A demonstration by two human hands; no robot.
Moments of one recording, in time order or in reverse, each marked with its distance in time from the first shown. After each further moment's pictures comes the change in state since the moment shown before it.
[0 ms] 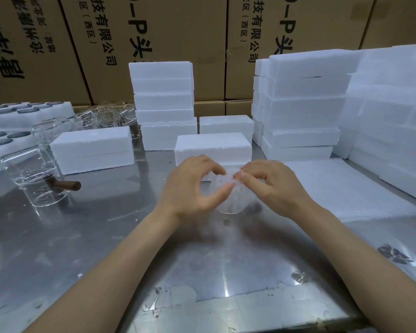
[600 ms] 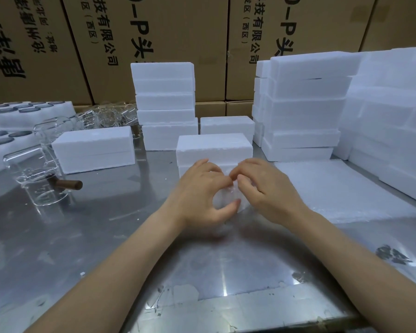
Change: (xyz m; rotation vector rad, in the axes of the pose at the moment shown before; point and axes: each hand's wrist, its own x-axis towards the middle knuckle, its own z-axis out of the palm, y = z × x) left_hand -0.001 0.001 0.008 0.227 -0.144 0.203; right_hand -0.003 -0.012 0.008 -0.108 -0.001 -0.056
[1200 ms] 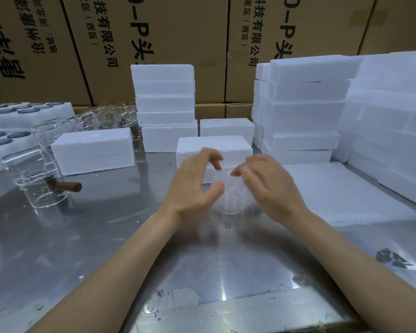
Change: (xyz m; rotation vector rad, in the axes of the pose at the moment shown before) left_hand 0.002 -0.016 0.004 -0.389 0.231 -0.166; right_hand 0.003 0.002 -0.001 0.071 0.155 0.023
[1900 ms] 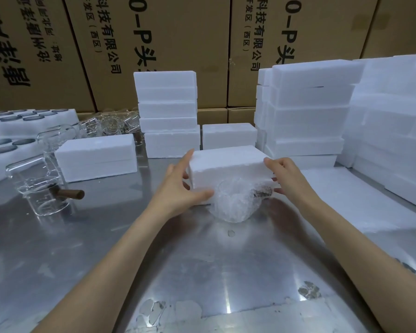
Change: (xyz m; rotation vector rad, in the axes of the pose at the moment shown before) left_hand 0.005 -0.043 -0.013 -0.016 -0.069 -0.552; right_hand 0.026 0.059 0.001 0.451 -0.008 0.697
